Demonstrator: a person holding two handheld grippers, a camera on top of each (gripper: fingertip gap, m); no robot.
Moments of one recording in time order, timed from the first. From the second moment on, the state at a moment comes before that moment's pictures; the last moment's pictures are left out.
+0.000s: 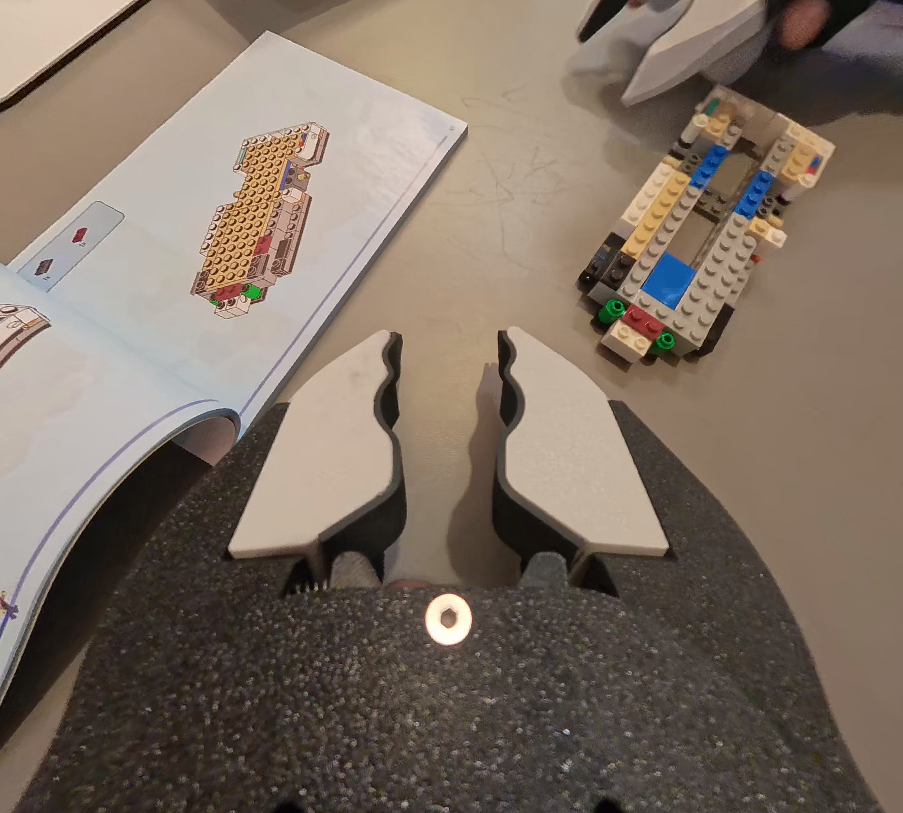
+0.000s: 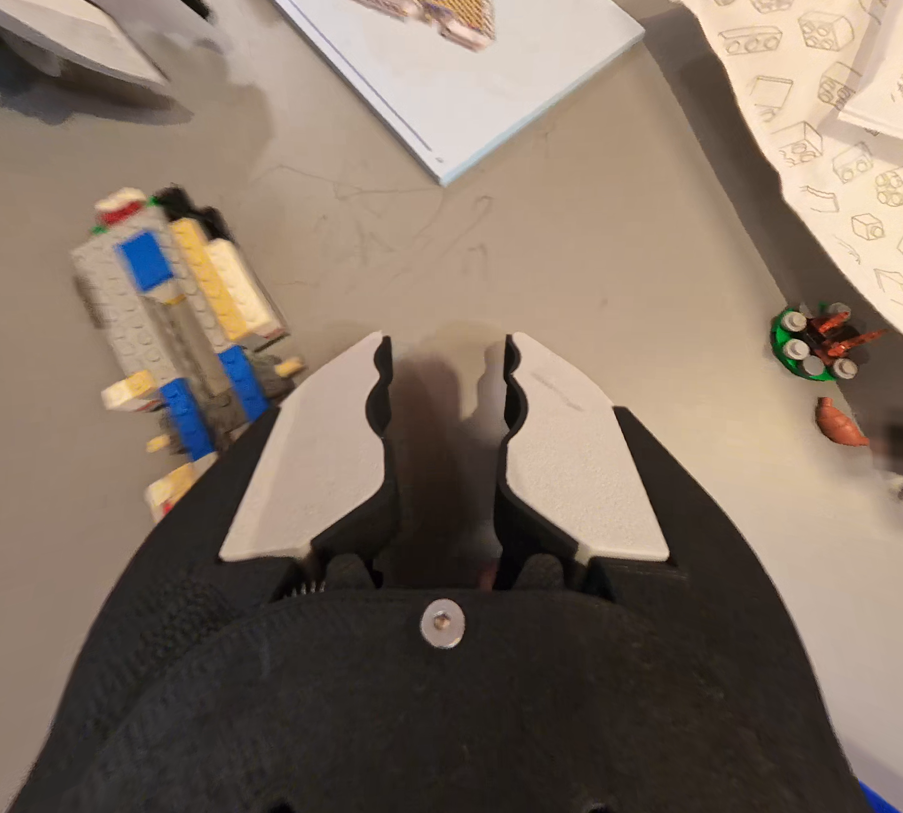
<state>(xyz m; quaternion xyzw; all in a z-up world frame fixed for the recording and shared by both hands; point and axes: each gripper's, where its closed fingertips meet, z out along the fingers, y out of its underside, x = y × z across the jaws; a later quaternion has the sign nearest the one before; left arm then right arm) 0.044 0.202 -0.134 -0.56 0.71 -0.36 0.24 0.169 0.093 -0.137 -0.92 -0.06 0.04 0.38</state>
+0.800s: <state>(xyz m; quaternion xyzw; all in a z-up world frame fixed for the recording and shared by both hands) 0.044 0.202 -0.136 -0.56 0.72 -0.33 0.26 0.318 -0.105 -0.152 -0.94 -0.34 0.02 0.08</state>
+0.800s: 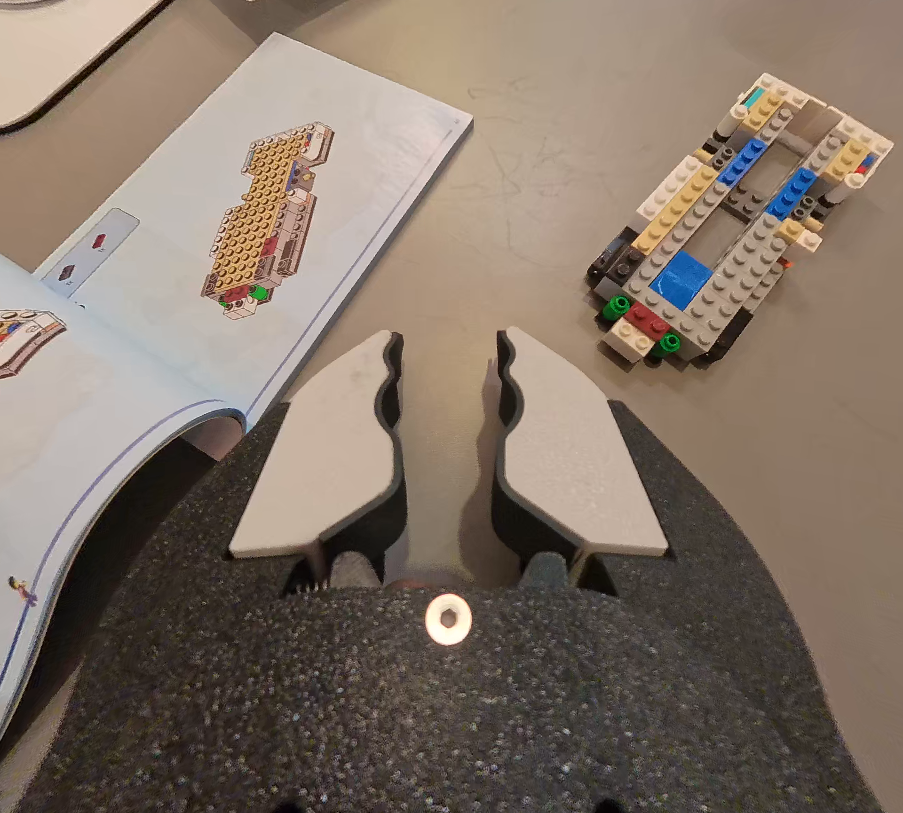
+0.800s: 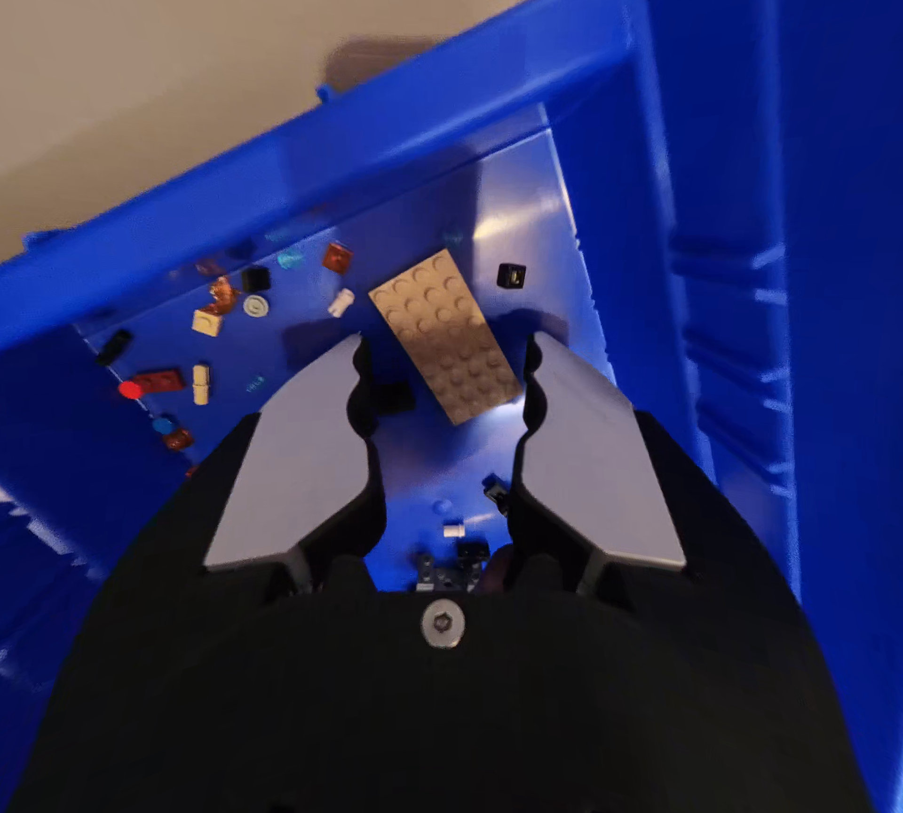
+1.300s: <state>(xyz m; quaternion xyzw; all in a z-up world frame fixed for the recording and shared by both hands) 0.044 0.202 -0.136 -0.55 0.72 -0.32 0.27 0.317 -0.109 -0.095 -0.97 -0.21 -0.08 0.14</state>
